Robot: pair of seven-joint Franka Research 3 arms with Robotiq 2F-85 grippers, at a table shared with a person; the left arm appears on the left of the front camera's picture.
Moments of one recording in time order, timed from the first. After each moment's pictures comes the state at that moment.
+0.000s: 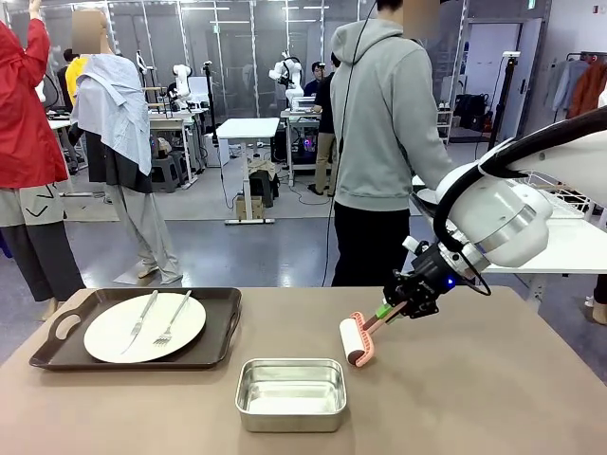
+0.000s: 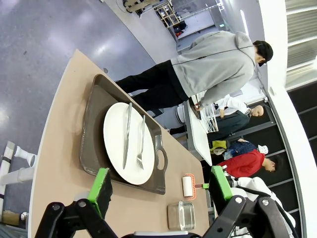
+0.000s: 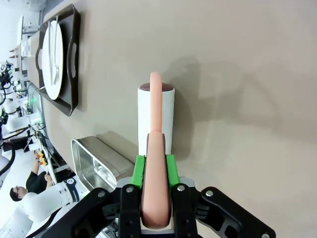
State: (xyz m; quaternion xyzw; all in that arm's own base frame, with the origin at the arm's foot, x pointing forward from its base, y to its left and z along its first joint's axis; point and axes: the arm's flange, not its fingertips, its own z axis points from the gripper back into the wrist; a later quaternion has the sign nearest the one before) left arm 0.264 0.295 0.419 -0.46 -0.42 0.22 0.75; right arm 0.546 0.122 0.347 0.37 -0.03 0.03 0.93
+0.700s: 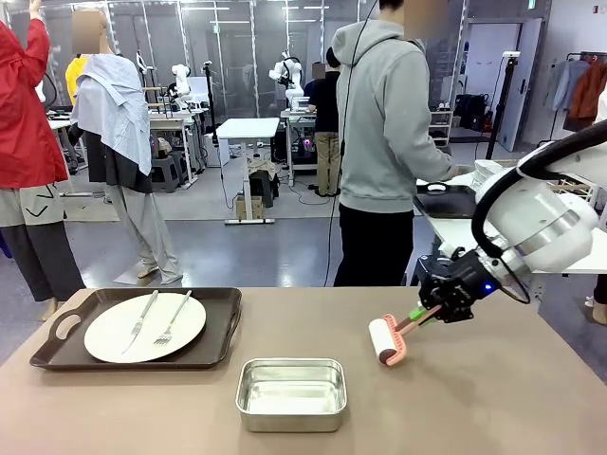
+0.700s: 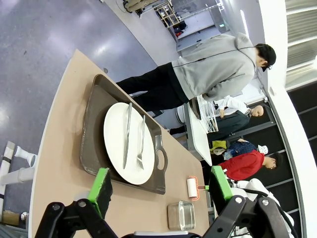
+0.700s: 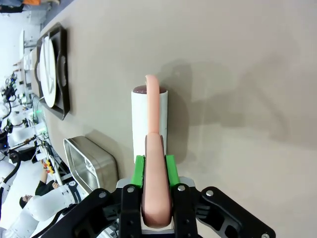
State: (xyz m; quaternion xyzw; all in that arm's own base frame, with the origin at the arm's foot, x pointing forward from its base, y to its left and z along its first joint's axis) left arm 0.264 0.295 0.419 -0.46 -0.42 0.22 0.75; right arm 0.547 0.037 0.338 0.38 -0.03 -0.01 0.93
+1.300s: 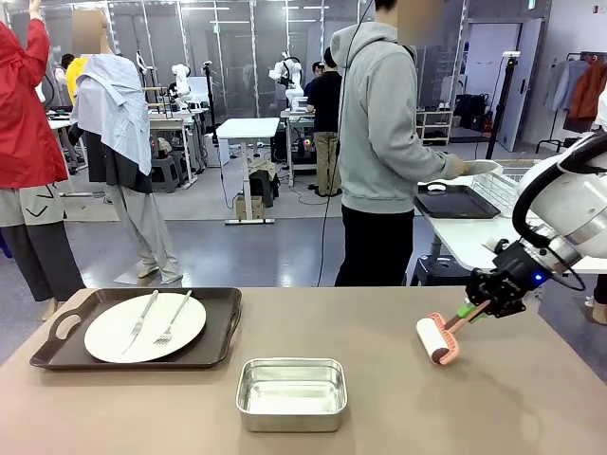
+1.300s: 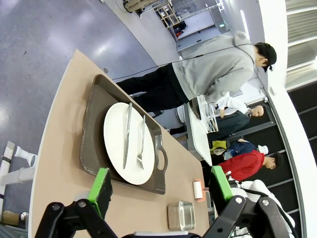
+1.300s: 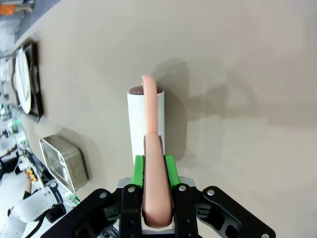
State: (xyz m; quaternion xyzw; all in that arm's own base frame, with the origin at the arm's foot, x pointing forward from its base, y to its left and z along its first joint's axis) left arm 0.263 0.295 0.419 -0.46 -0.42 0.22 0.75; right arm 0.548 -0.042 0.363 0.30 -0.03 -0.03 0.95
